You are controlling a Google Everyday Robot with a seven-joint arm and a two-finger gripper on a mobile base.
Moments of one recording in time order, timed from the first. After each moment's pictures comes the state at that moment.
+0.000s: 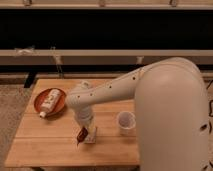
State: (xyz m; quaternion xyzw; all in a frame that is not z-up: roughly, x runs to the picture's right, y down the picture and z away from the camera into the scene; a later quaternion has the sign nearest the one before) arm -0.102 0.212 0.762 -0.33 -0.20 -0.46 0.80
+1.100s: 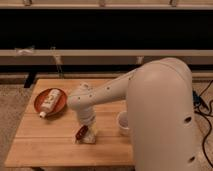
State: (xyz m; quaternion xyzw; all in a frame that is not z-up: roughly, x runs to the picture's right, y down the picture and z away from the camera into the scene) arm -0.093 0.215 0.781 -0.34 -0.17 -0.45 0.81
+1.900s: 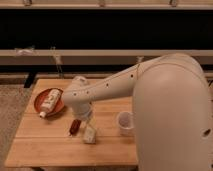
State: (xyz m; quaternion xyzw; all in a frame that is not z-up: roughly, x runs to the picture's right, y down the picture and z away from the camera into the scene) arm -0.114 0.178 0.752 -0.30 -0.17 -0.46 0.82
